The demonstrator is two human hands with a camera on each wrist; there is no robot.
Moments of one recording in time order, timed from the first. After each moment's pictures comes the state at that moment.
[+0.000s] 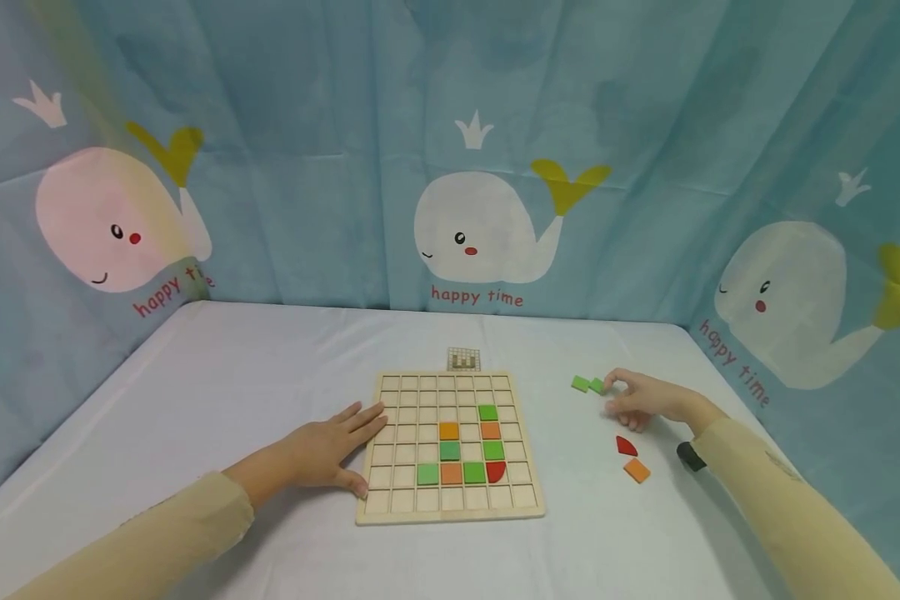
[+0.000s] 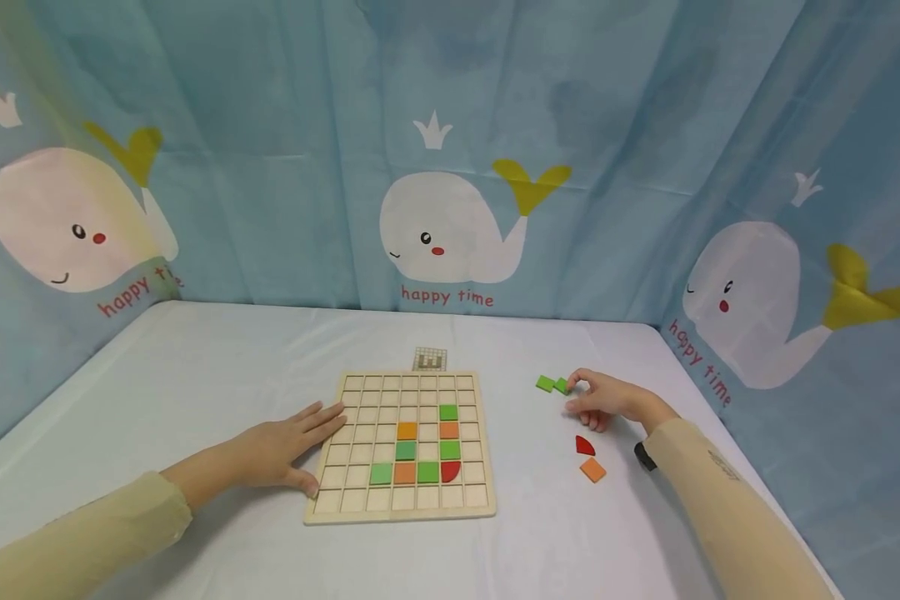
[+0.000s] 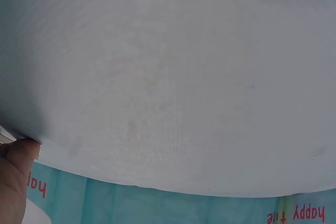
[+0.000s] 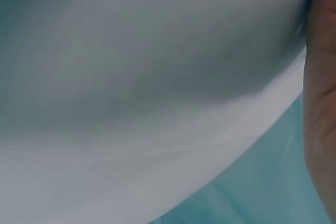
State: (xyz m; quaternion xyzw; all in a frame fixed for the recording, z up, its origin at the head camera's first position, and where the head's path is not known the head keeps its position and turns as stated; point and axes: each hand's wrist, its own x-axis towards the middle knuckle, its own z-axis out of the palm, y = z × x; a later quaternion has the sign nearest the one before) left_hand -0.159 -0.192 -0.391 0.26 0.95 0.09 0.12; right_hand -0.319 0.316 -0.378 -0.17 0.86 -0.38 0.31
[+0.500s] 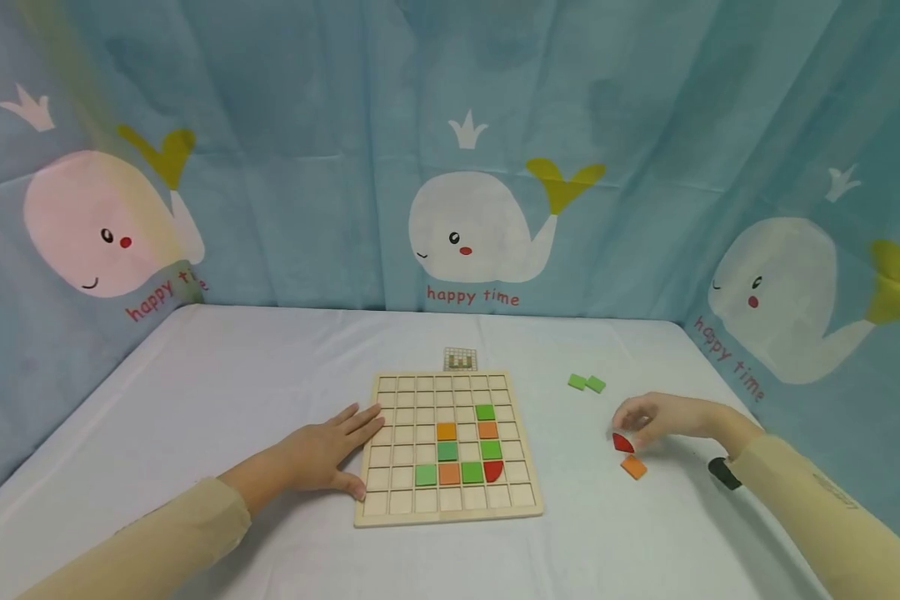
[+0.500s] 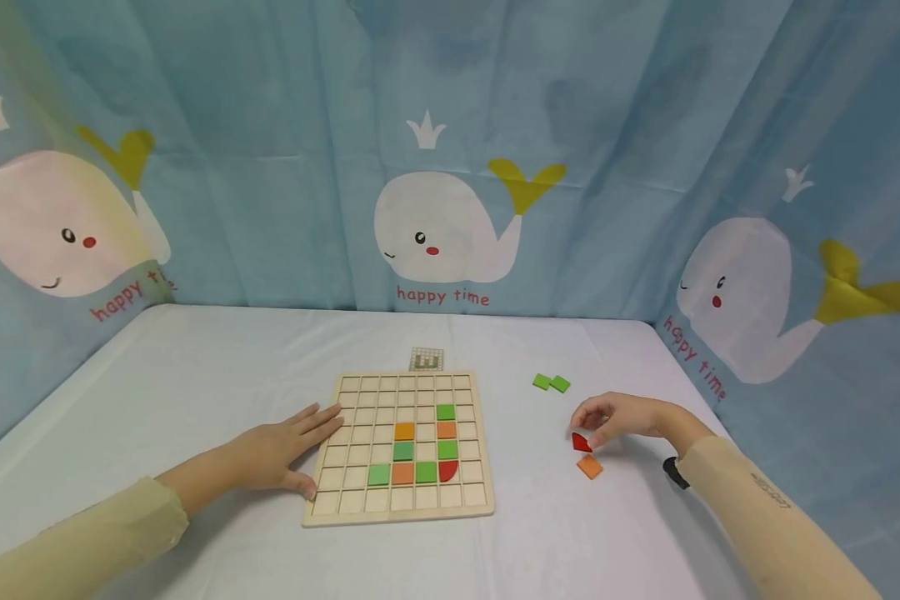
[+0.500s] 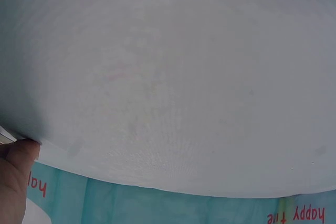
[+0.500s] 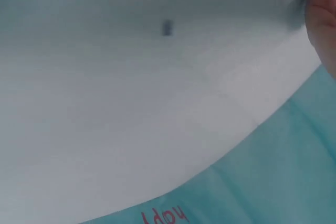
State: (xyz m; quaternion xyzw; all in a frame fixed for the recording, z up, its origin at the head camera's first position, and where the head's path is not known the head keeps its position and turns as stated) left_hand -0.160 -0.193 -0.392 0.26 0.95 0.09 0.11; right_hand -0.289 0.338 -0.367 -0.29 0.83 -0.32 0.34
